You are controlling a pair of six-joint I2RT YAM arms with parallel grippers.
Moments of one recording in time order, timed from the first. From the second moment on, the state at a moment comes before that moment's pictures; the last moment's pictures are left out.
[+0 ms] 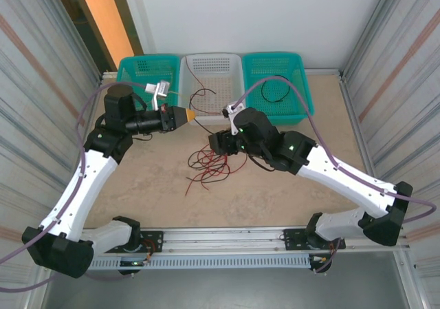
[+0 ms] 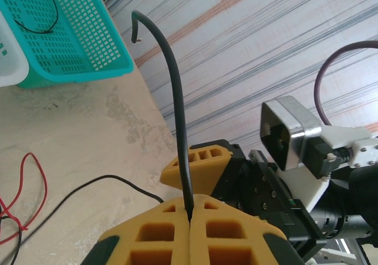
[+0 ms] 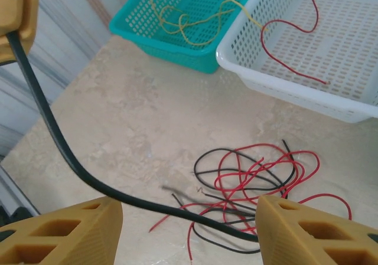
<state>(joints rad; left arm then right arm) -0.31 1.11 1.16 -0.37 0.91 -0.71 1.00 1.30 1.35 -0.64 0.18 0.46</state>
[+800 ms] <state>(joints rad) -0.28 1.11 1.17 -0.38 0.91 -0.70 1.00 1.32 1.37 -0.65 0.19 0.42</state>
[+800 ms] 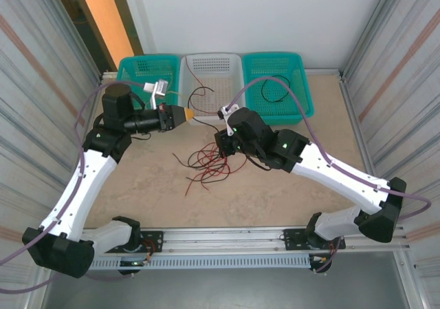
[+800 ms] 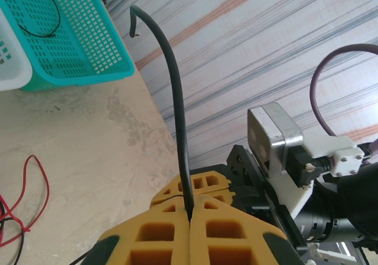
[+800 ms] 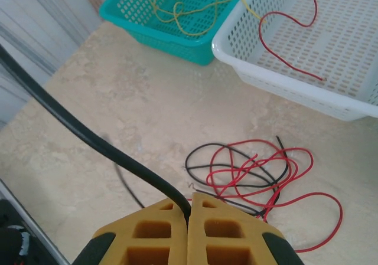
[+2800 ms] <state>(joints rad) -0.63 1.40 0.98 -0.62 0.36 -0.37 0.53 1.20 1.04 -0.69 0.03 0.62</state>
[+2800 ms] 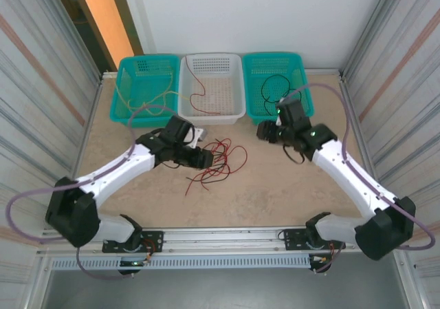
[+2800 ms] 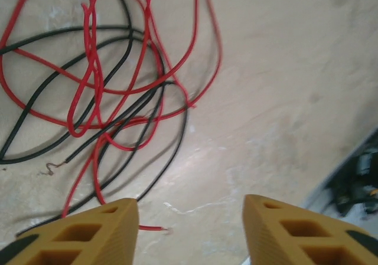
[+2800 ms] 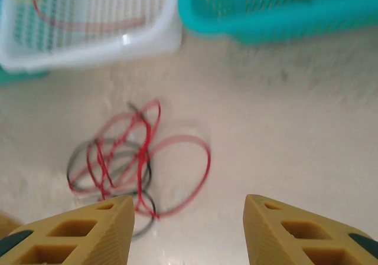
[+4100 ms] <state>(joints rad) -0.62 1.25 1.04 -0.49 0.23 -0.28 0.76 1.31 1.05 -0.56 0.04 0.77</state>
